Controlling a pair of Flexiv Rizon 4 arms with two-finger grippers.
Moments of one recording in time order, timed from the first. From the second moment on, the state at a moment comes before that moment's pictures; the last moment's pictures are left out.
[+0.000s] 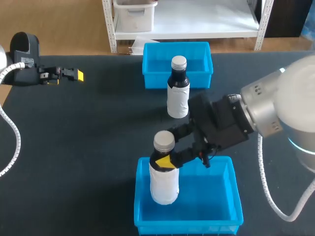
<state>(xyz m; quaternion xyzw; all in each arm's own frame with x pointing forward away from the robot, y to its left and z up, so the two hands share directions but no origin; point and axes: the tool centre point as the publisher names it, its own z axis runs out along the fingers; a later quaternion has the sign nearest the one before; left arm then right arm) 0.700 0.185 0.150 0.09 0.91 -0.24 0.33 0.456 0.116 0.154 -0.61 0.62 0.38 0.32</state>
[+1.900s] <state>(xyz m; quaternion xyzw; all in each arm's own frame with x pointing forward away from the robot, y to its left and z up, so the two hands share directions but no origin) 0.700 0.185 0.150 0.09 0.91 -0.24 0.33 0.527 0.002 0.137 -0.57 0.70 0.31 0.31</state>
